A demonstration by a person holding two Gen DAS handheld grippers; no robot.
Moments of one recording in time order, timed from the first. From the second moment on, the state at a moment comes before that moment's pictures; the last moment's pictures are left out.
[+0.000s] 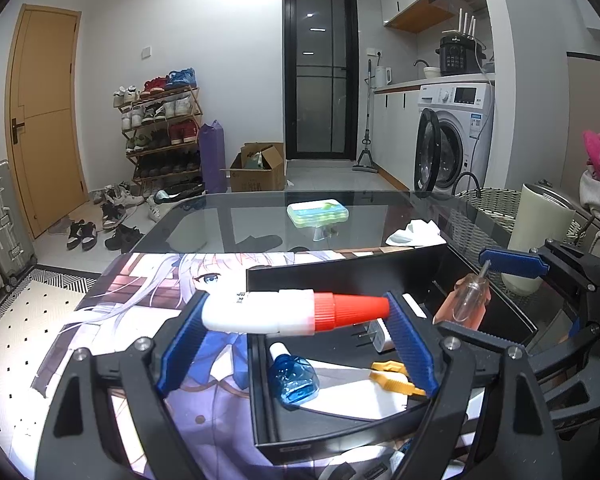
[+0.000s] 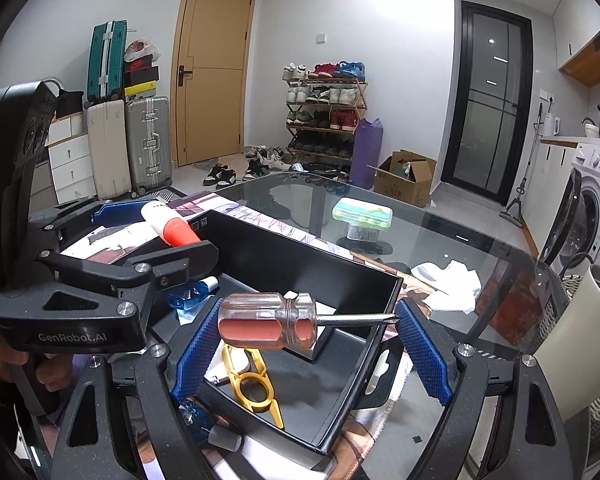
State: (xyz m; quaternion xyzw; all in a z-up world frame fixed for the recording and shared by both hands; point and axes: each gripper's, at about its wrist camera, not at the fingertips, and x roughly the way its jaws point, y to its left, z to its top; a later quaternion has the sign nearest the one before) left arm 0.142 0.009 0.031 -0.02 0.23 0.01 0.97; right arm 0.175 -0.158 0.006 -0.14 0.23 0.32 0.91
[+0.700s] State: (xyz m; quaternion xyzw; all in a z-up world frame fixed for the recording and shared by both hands) left arm 0.141 0.014 0.031 -0.03 0.23 0.01 0.97; right arm 0.183 -0.169 0.009 -0.14 0.23 0.30 0.92
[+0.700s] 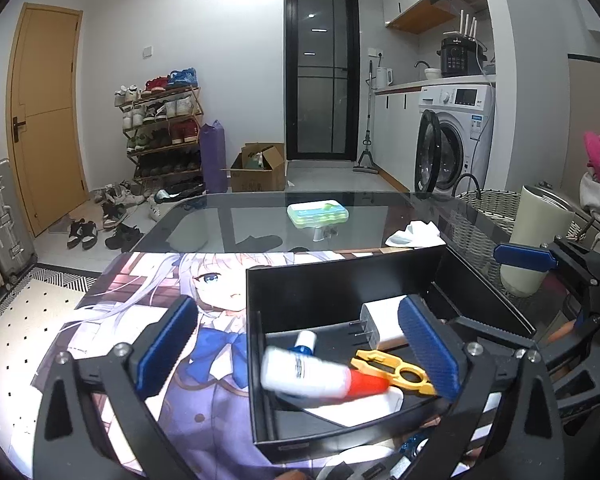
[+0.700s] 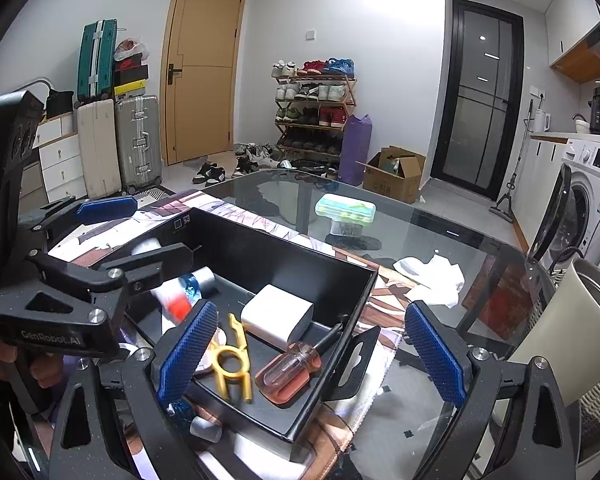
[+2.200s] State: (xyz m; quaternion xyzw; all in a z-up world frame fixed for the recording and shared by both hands) left arm 0.065 0.032 0.009 -0.02 0.34 0.00 0.94; right arm 0.126 -0.161 -0.034 -0.12 0.42 0.28 0.85
